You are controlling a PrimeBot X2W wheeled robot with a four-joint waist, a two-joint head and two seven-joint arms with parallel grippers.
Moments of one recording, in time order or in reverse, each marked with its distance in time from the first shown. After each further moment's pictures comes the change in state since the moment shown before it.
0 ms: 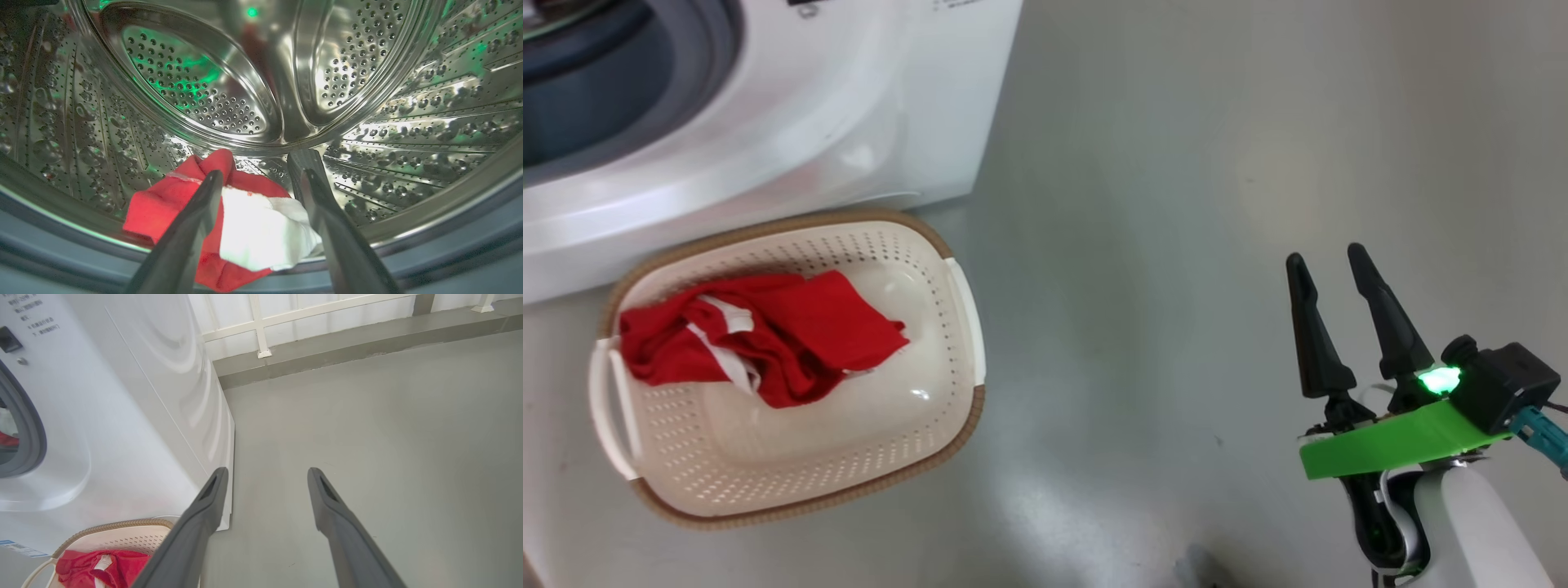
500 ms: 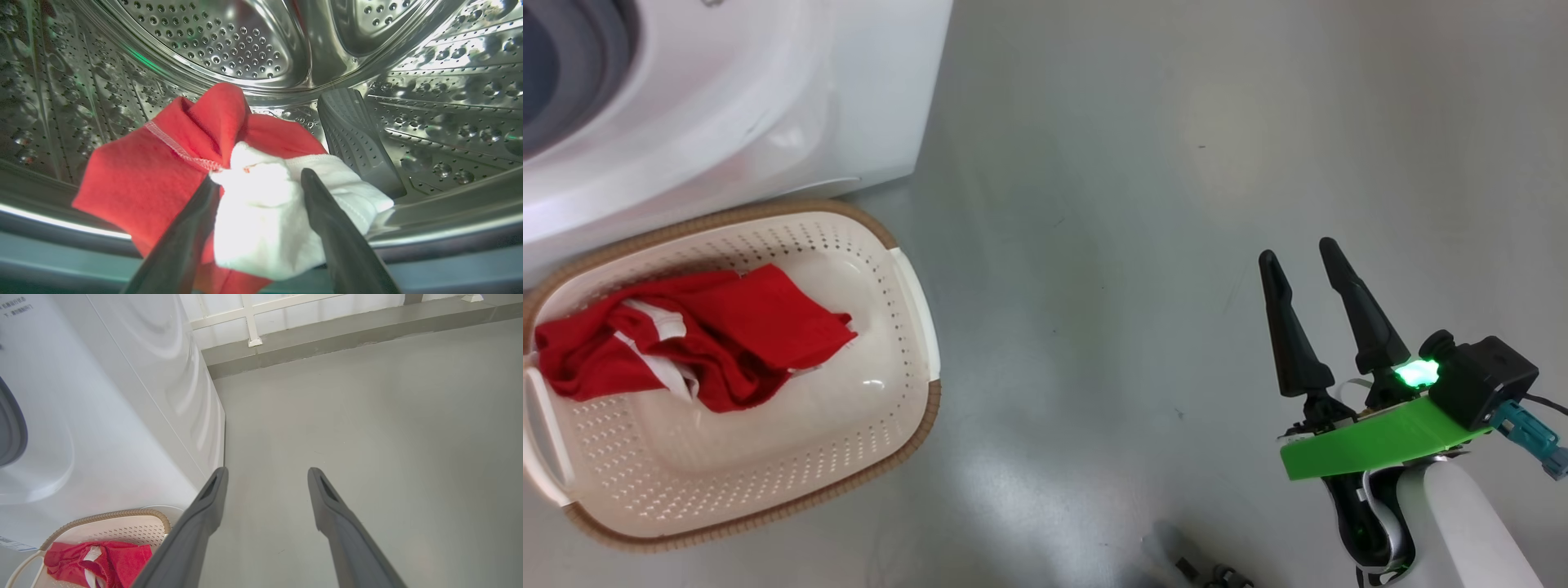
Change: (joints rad) left arm -0.172 0.110 -0.053 0.290 0.065 0.095 0.010; right arm -0.019 0.000 0.052 -0.006 0.022 0.000 0.000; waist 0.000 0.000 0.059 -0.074
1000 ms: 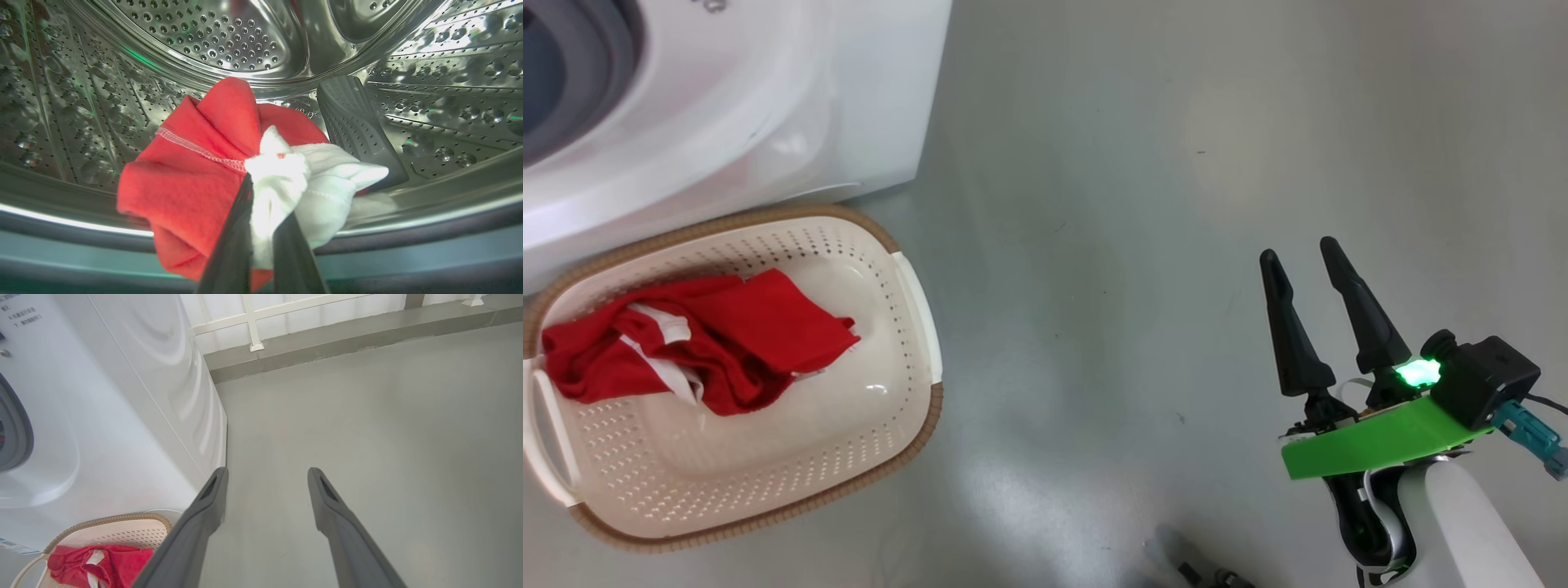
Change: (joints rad) left arm -0.022 0.011 -0.048 0.072 0.011 0.009 0.014; right arm 0.000 0.000 -0.002 -0.002 0.001 0.000 0.000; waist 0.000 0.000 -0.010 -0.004
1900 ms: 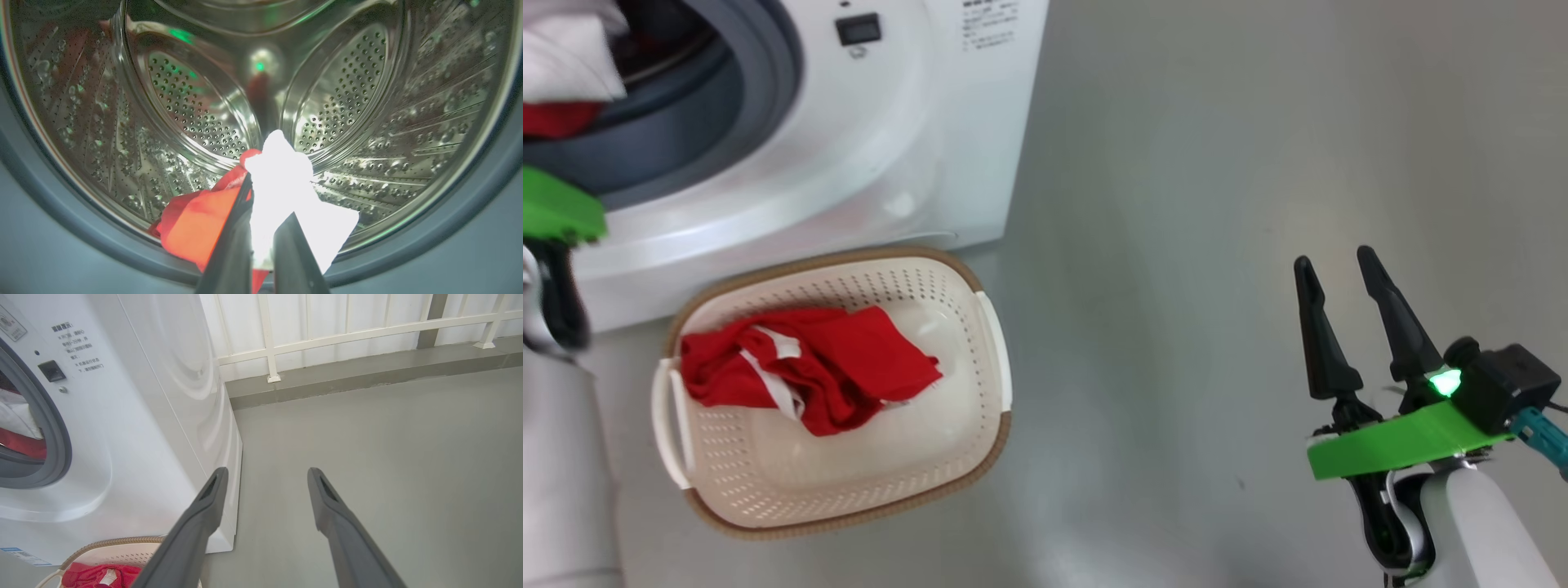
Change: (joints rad) left arm 0.376 -0.260 0.206 -0.569 -0.216 -0.158 -0.021; right arm 0.017 -0.001 -0.074 0.028 -0.075 0.000 0.000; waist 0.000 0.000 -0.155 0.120
